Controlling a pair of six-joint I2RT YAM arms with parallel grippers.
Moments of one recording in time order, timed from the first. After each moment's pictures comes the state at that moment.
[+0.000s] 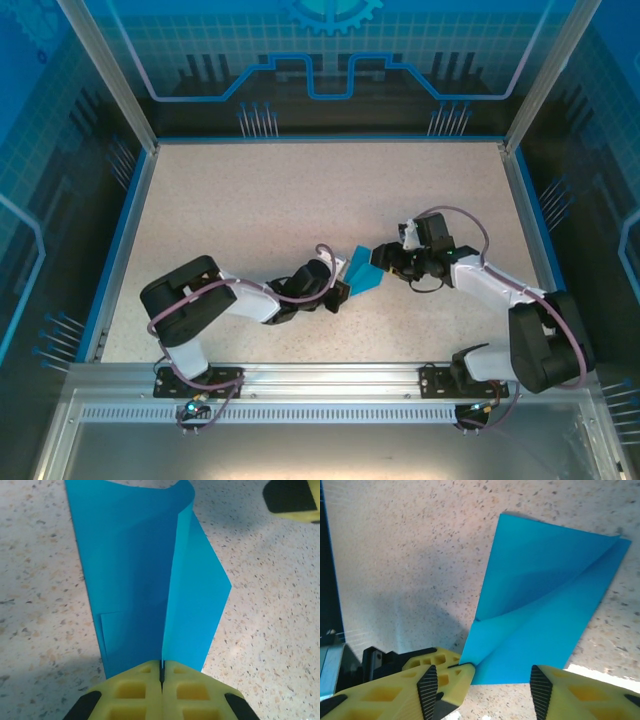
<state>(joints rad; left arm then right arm) -0.88 1.75 0.61 0.49 0.05 -0.49 0.30 1.34 0.66 -0.26 -0.53 0.66</state>
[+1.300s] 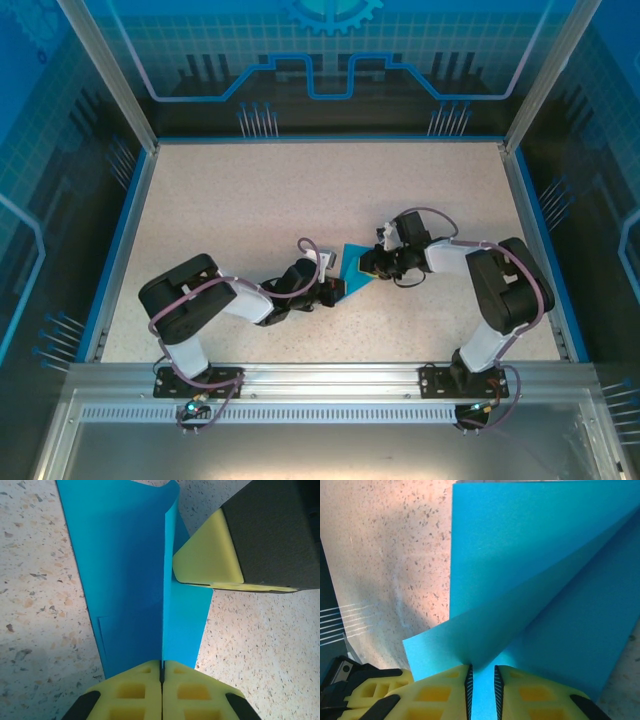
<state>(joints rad) -0.84 1.75 0.54 0.64 0.11 -0.72 0.34 1.70 0.74 -0.11 -0.64 0.62</state>
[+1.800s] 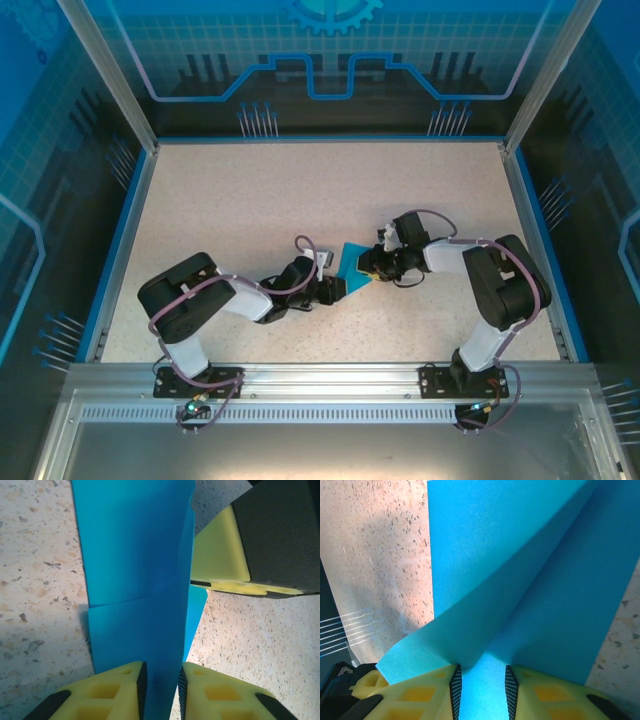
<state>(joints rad) -0.81 1.75 0.55 0.61 0.15 -0.77 0.34 1.72 0.74 -0.09 -0.63 0.67</state>
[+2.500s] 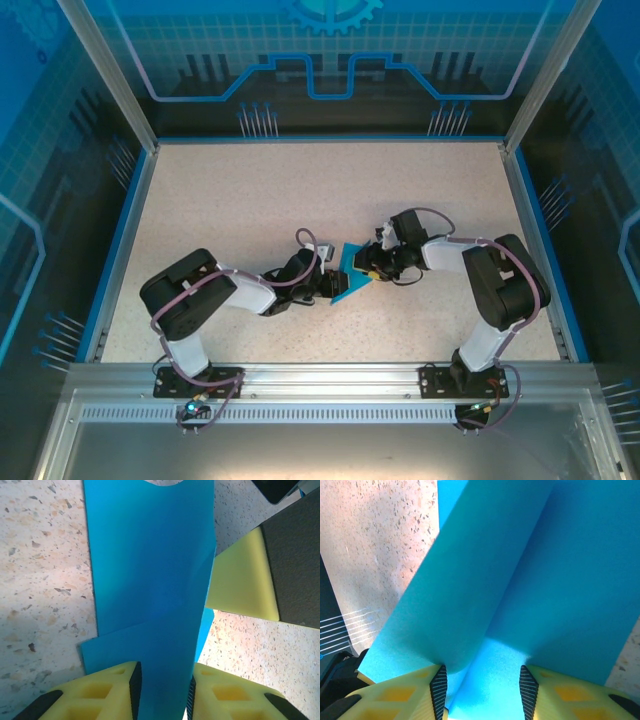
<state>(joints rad) -0.79 1.77 0.62 0.53 0.16 -0.80 0.35 1.73 0.78 -0.13 -0.63 0.68</state>
